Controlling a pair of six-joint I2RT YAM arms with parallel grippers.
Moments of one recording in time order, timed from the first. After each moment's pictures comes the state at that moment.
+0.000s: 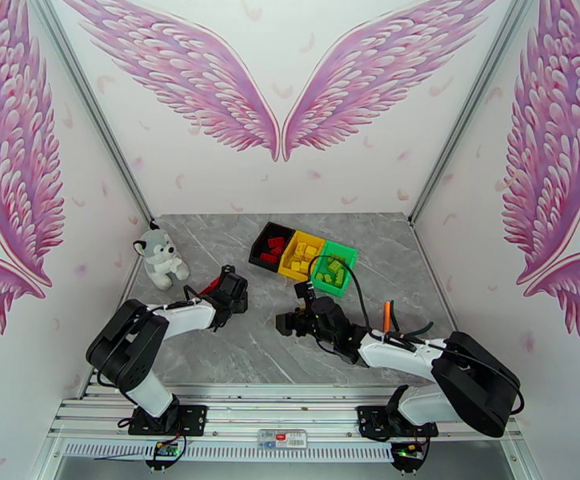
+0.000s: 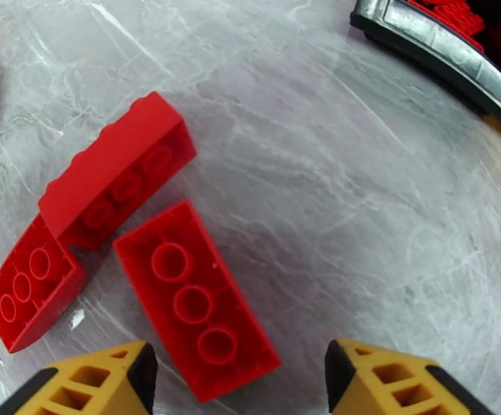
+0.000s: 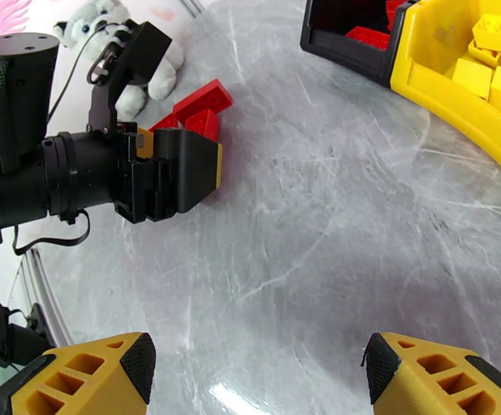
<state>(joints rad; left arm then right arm) -0.54 1.67 0.77 -0.08 -0.38 -0.48 0.79 1.38 0.52 0.36 -0.07 0.50</state>
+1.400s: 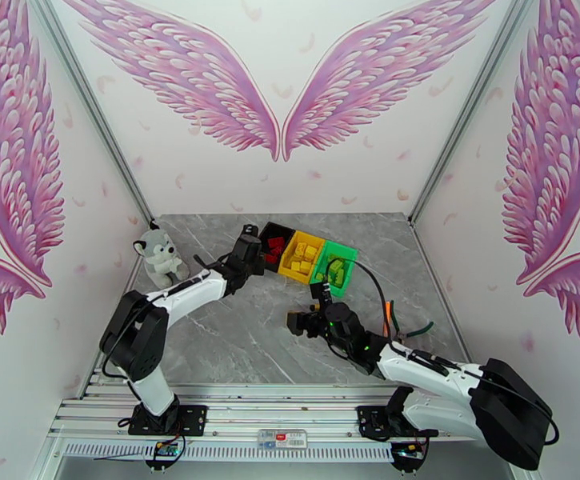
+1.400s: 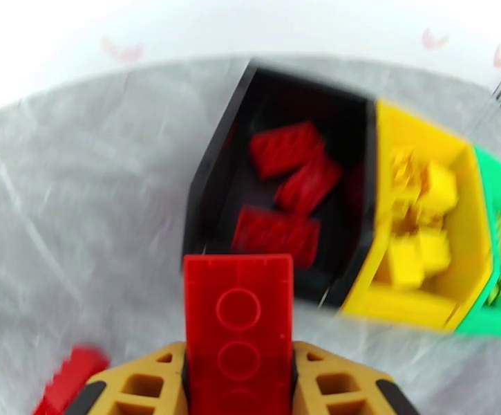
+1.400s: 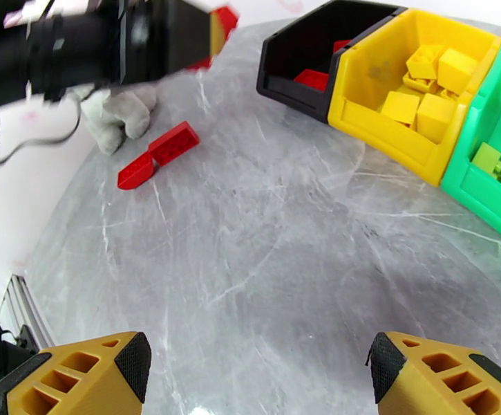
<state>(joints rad) -0.57 1.82 1.32 -0.14 -0.29 -0.30 0.79 1.15 0.44 0.25 0.08 0.50</state>
